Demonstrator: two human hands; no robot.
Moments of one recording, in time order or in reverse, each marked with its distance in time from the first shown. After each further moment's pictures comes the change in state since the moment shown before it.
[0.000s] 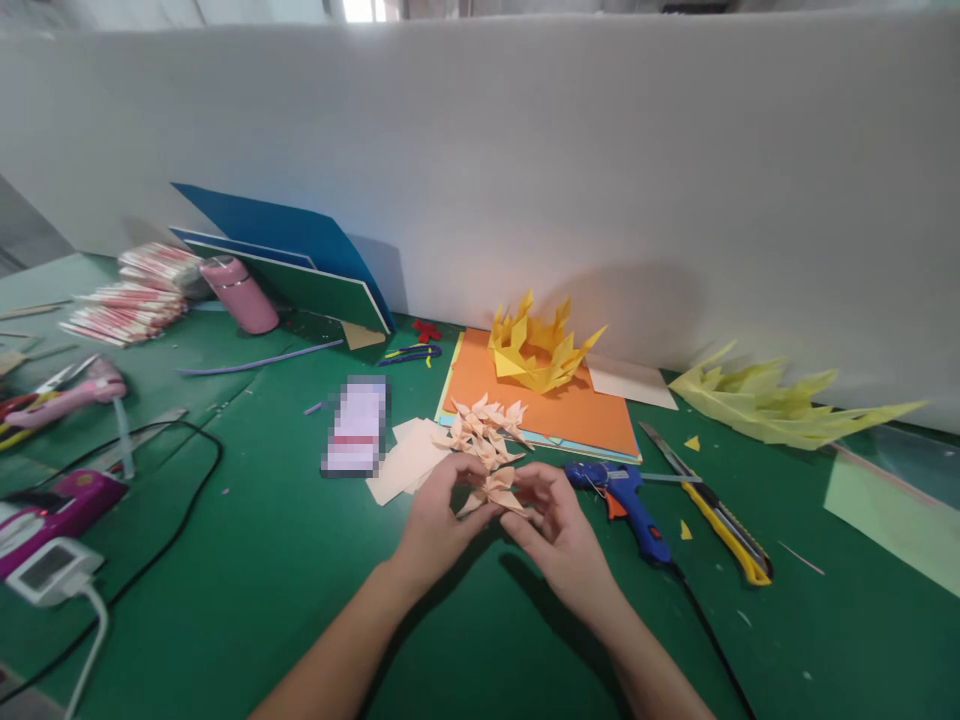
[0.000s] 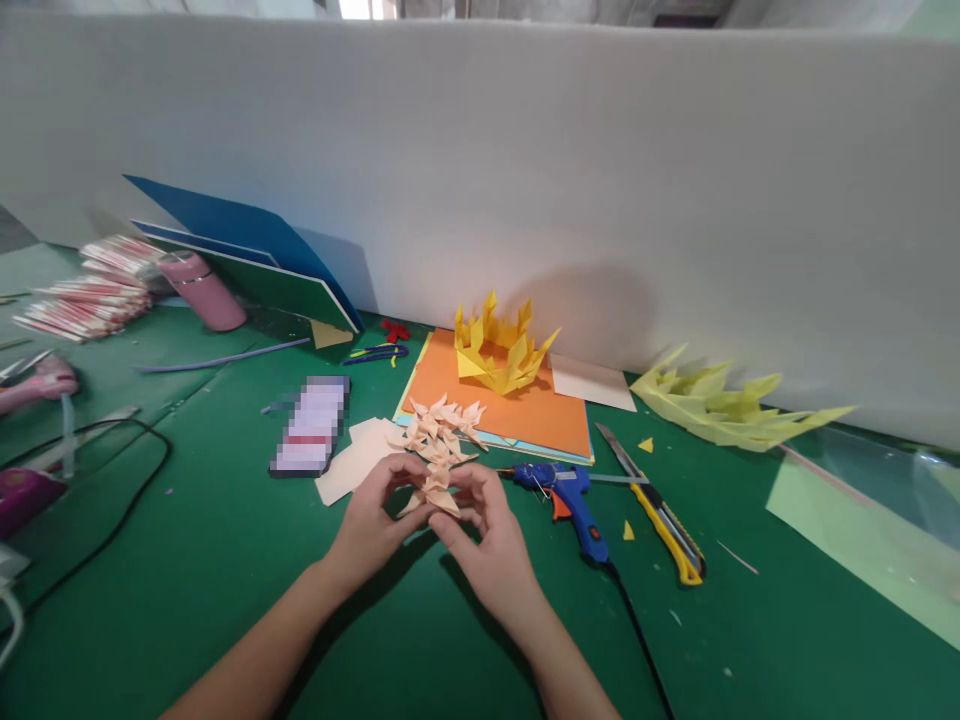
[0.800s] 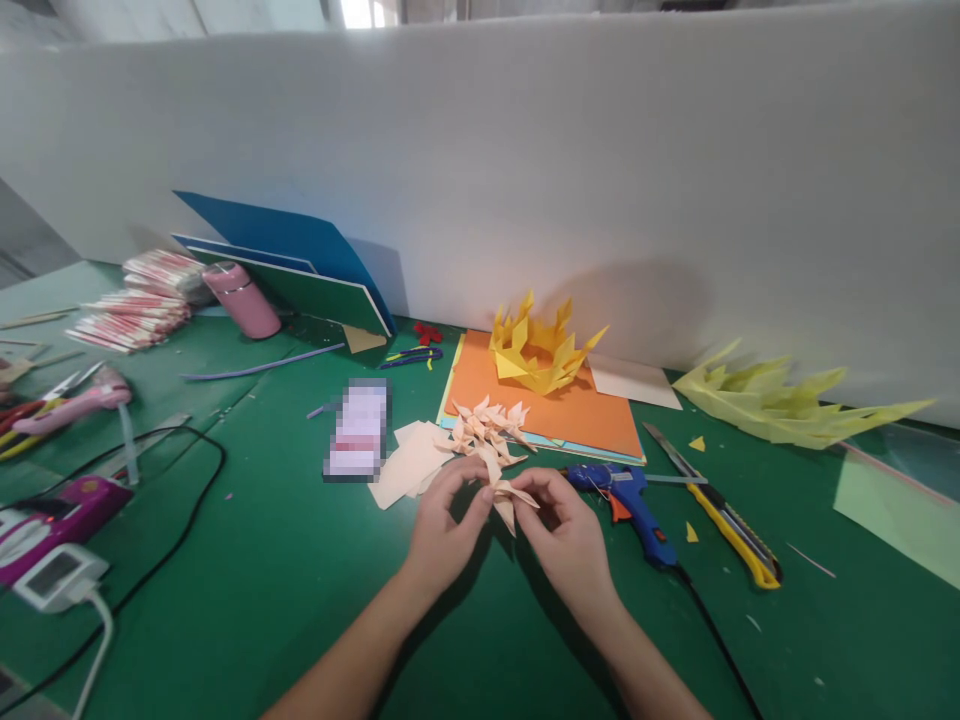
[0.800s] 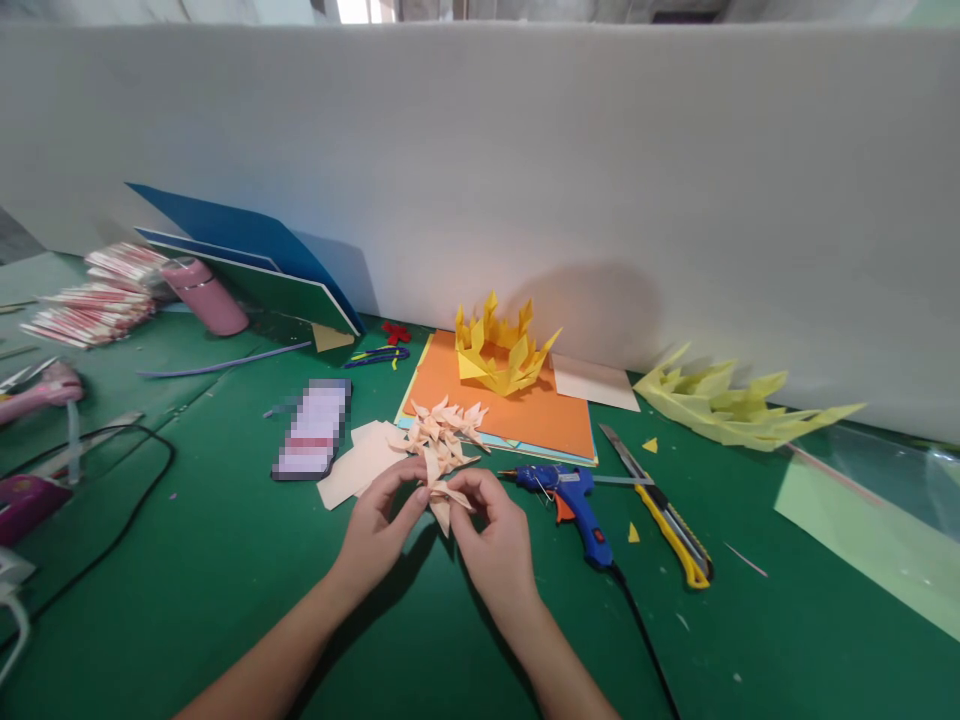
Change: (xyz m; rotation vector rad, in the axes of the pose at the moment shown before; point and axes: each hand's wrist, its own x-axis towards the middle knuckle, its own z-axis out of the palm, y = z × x) left_hand -0.003 -0.002 0.006 -0.045 0.107 -0.011; right_hand 0.007 -0.002 0.005 -0.215 0.171 -0.076
